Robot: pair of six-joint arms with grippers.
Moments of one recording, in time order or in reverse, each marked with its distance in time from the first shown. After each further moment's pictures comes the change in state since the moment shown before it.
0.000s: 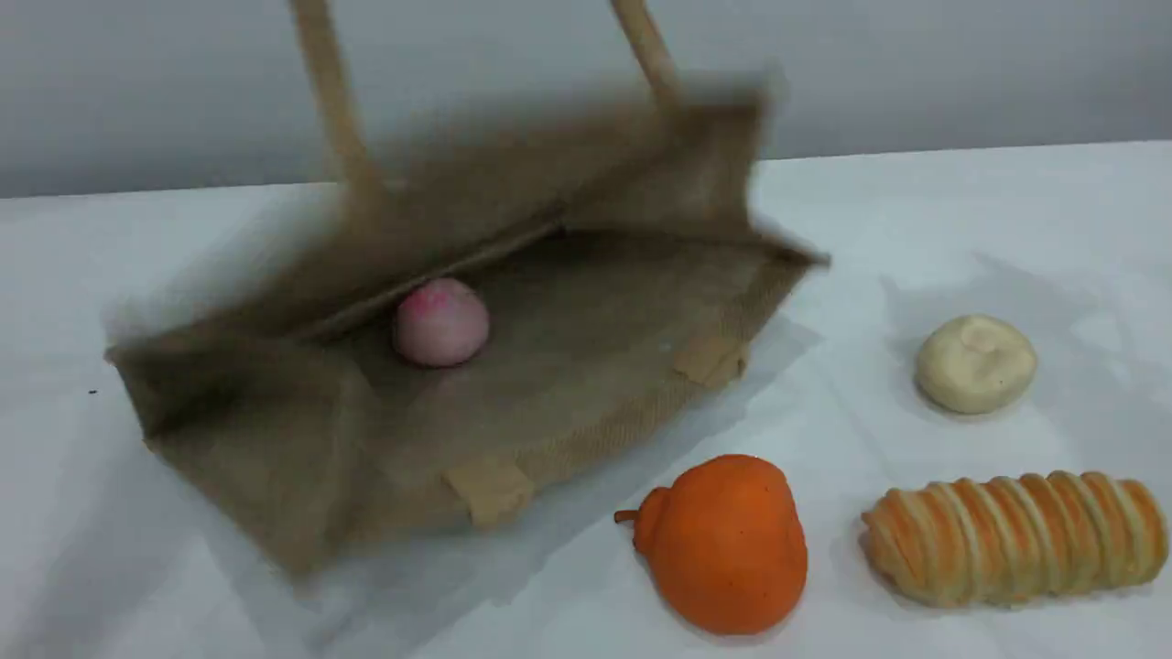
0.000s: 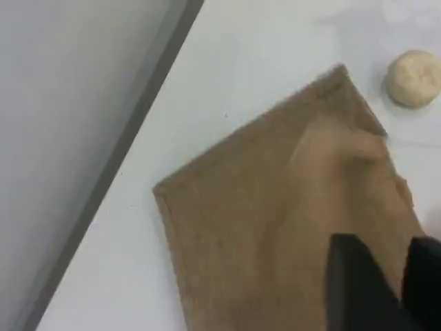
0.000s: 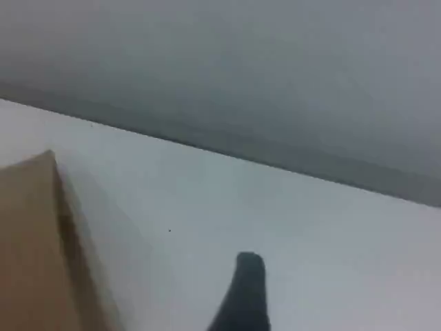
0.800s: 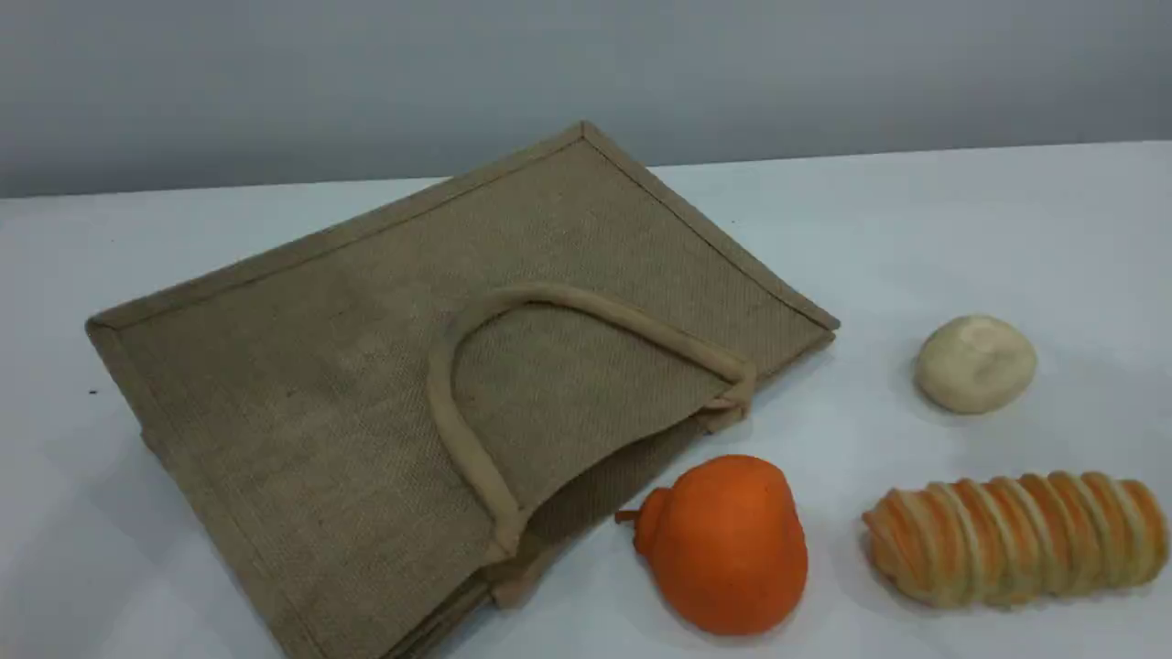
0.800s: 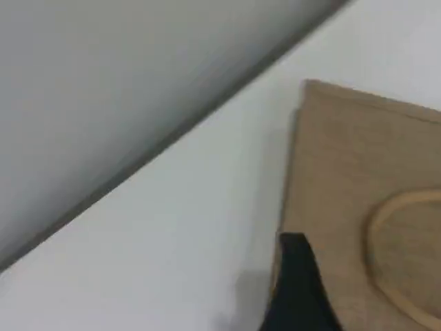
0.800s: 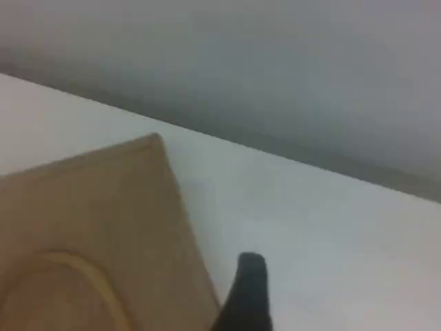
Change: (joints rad) left arm 0.005 -0.204 0.000 0.428 0.004 -0.598; right arm 0.000 -0.423 0.000 -0.016 0.422 0.052
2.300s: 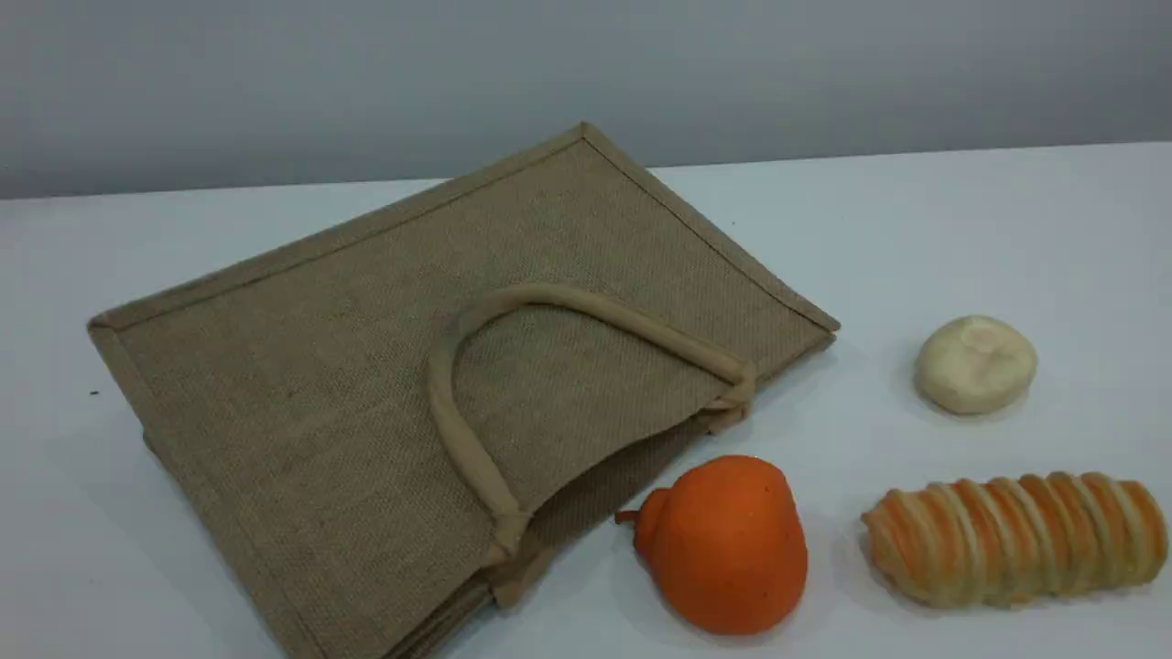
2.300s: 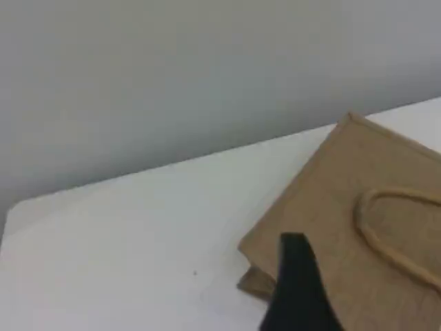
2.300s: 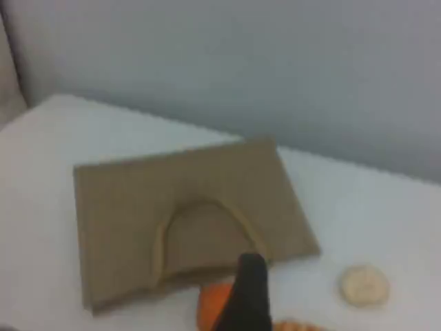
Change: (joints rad) left arm 0.000 -1.500 1.074 0.151 -0.066 -0.299; right arm 0.002 -1.092 0.205 0.000 0.638 0.220
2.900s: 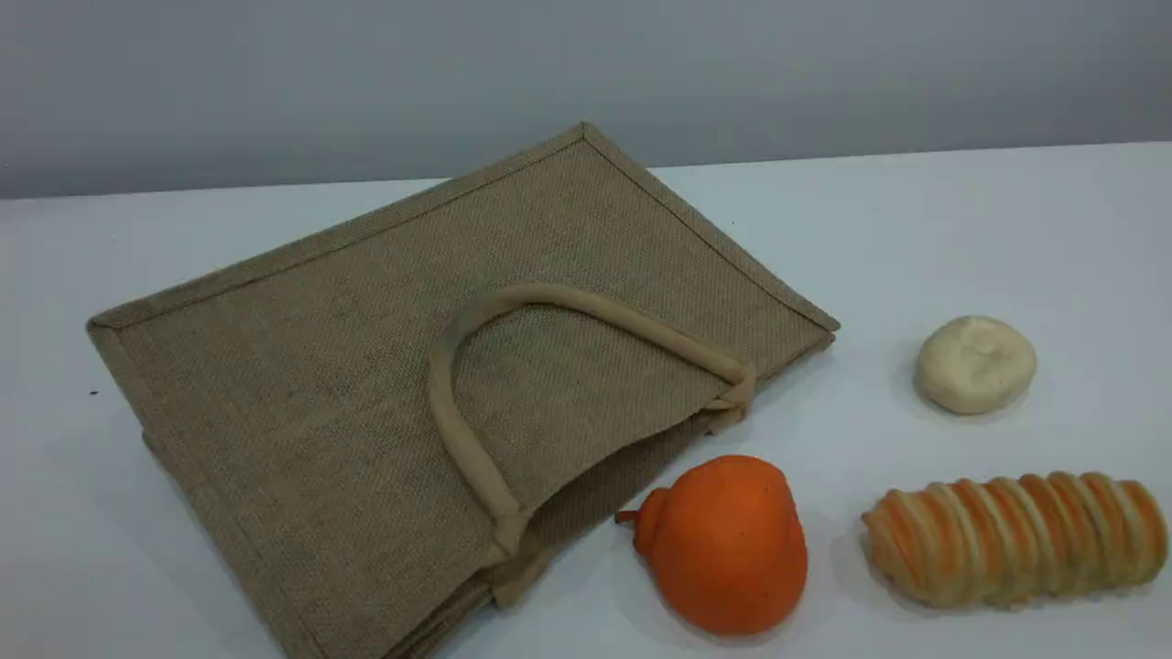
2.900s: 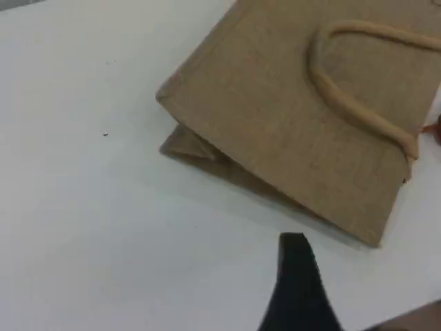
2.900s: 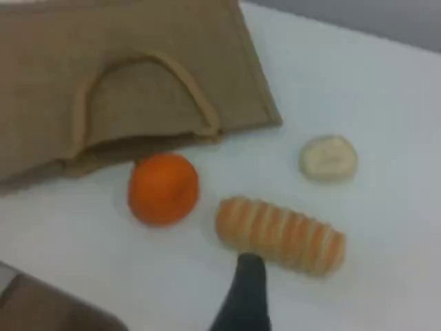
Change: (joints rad) left arm -0.001 -0.005 0.377 -0.102 -0.075 -0.002; right arm 0.000 -0.107 0.448 -0.111 -0.111 -0.087
